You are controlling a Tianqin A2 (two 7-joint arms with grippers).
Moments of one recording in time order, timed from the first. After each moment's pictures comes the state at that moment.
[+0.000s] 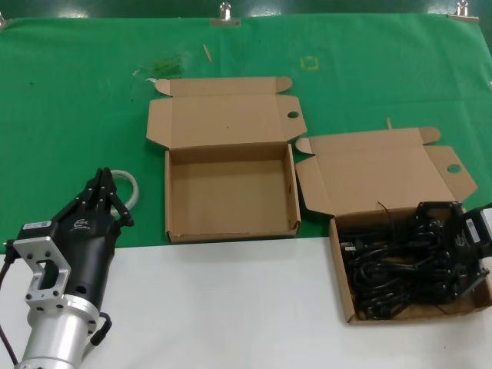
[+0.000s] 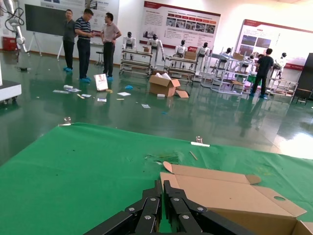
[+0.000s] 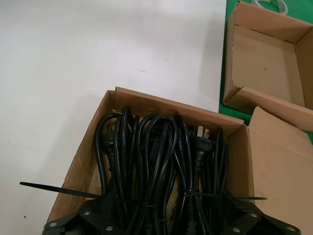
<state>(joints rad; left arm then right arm) 0.00 -0.10 1.60 -1.60 -1.80 0.00 0.00 1.05 0.62 -2.14 0.48 1.39 -1.32 -0.77</state>
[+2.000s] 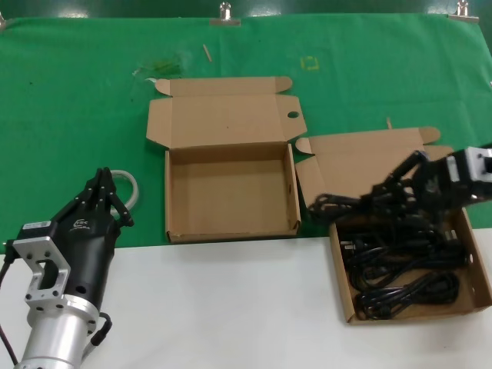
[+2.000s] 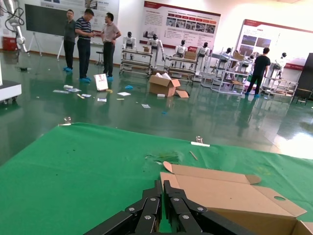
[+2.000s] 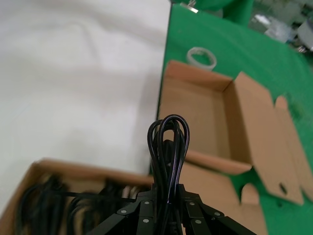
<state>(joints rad) 0.00 -0.10 1.60 -1.60 -1.80 0.00 0.00 1.06 0.62 -2.07 0.69 1.47 -1.36 -0.55</state>
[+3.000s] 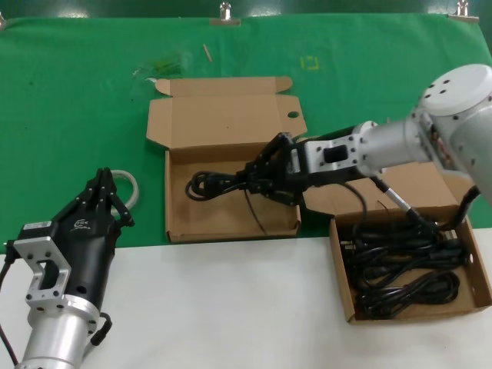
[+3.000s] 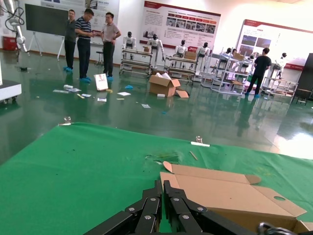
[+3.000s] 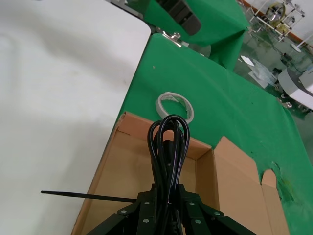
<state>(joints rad) 0.00 -0.10 1.60 -1.60 -1.80 0.00 0.00 1.27 0.13 -2.06 0.13 1.47 -1.05 -0.88</state>
